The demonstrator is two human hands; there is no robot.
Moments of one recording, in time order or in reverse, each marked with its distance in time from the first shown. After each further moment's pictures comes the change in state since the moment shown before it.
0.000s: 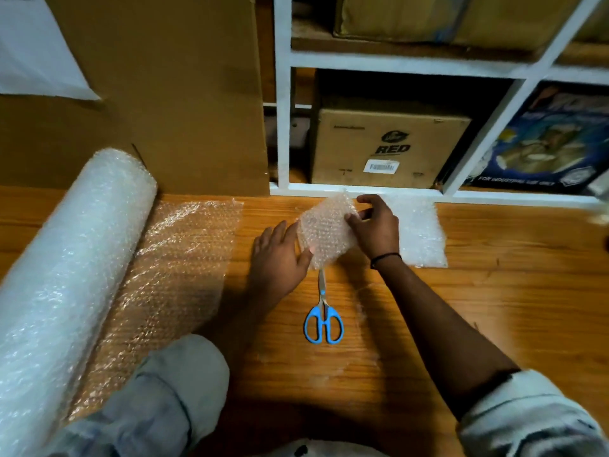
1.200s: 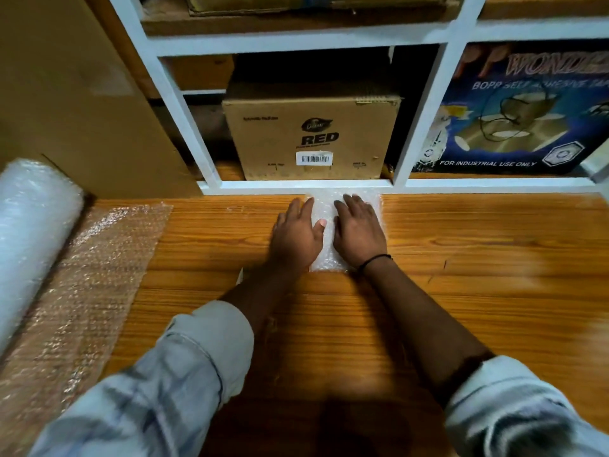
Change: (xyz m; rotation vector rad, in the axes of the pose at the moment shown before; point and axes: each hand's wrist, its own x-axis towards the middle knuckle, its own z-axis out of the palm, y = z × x) left_hand 0.086 0.190 0.084 -0.020 -0.027 -0.094; right_hand 0.083 0.135 -0.077 -0.575 -0.271 -0.346
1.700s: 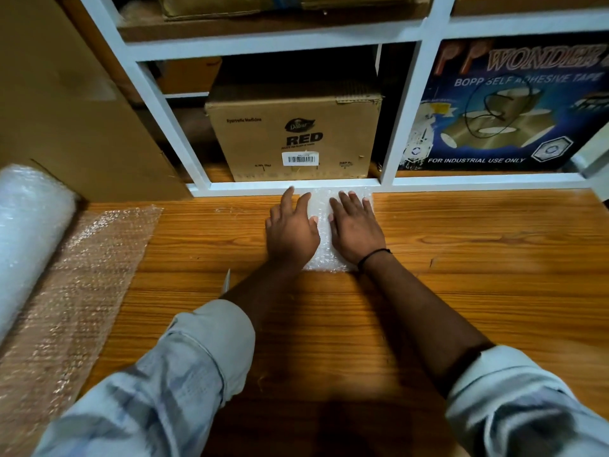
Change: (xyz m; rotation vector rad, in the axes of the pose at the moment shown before) left_hand 0.002 0.025 0.009 0.063 0.126 0.001; right_hand 0.000 0.026 -0.012 -0.027 -0.060 -0.048
